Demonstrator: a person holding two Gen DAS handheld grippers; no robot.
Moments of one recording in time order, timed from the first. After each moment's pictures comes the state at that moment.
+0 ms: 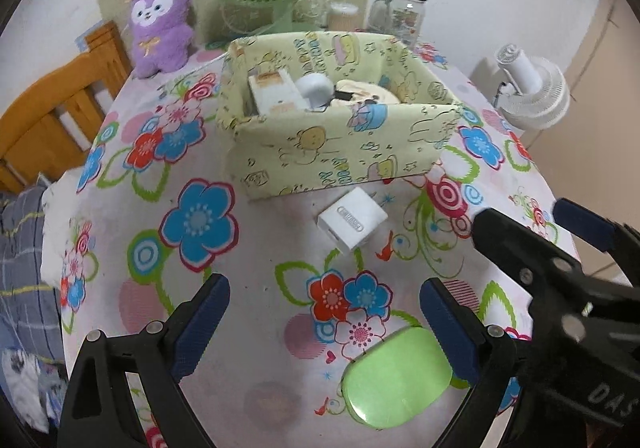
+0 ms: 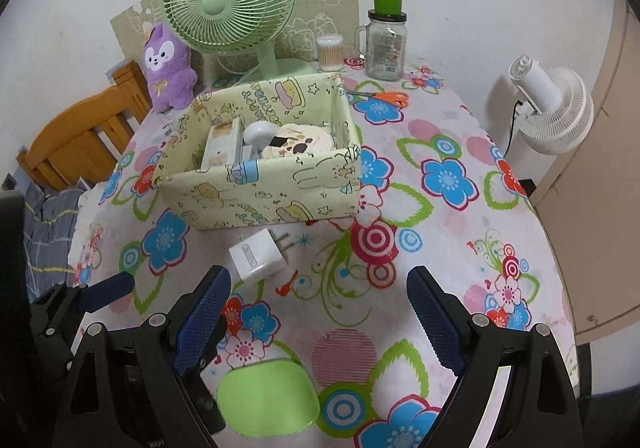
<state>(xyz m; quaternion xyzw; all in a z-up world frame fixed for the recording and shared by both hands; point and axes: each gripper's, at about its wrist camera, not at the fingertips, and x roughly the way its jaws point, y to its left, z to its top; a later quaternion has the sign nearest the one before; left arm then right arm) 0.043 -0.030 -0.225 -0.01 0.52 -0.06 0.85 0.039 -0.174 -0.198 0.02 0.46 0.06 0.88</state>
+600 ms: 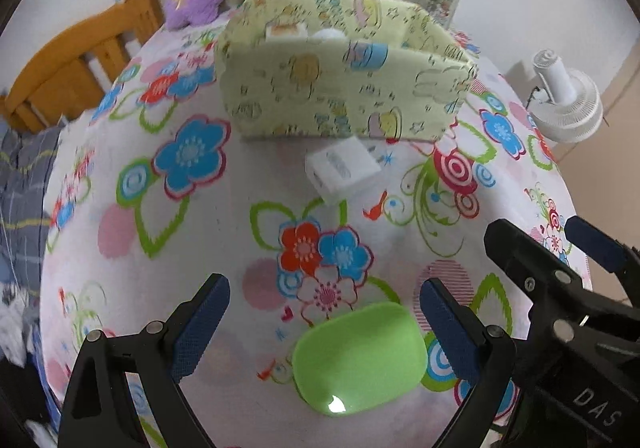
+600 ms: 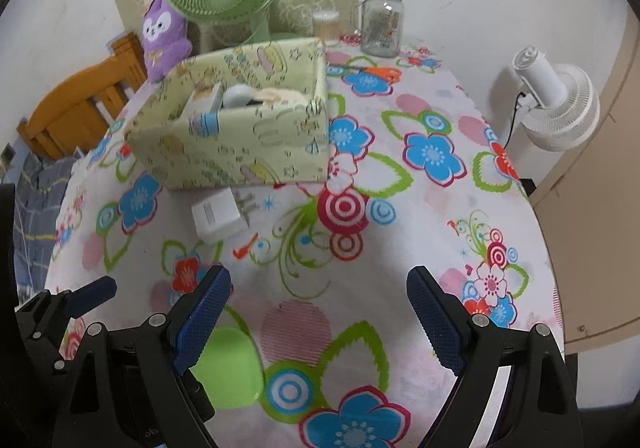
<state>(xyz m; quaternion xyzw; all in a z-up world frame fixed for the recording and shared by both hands) 0.019 -0.059 -0.256 -0.05 0.55 0.01 0.83 0.032 -0.207 -0.232 -0.01 0.49 0.08 0.87</state>
